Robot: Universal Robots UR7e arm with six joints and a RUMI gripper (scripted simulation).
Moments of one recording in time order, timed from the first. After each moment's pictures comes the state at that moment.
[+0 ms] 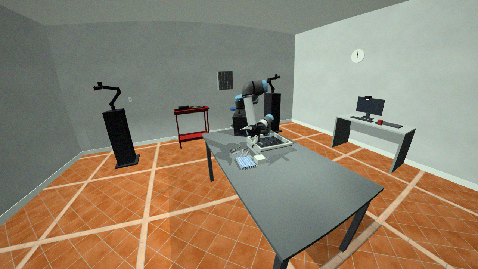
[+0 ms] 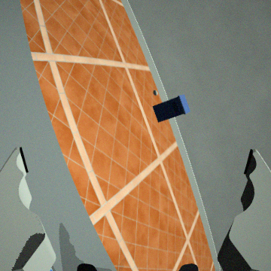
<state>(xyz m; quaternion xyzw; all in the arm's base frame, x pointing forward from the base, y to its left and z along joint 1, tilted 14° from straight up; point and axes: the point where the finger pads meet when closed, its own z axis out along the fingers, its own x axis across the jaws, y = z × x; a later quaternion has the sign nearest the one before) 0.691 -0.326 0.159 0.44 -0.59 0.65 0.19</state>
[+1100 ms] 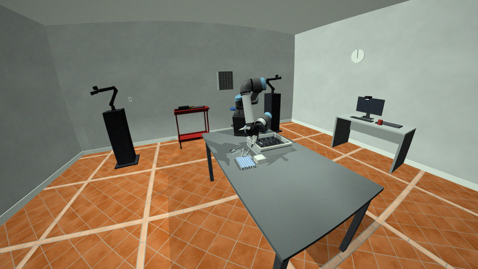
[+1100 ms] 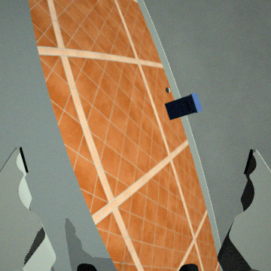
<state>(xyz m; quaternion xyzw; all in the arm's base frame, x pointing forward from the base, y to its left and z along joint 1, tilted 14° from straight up) 0.692 -0.338 0.161 0.46 -0.60 0.63 0.18</state>
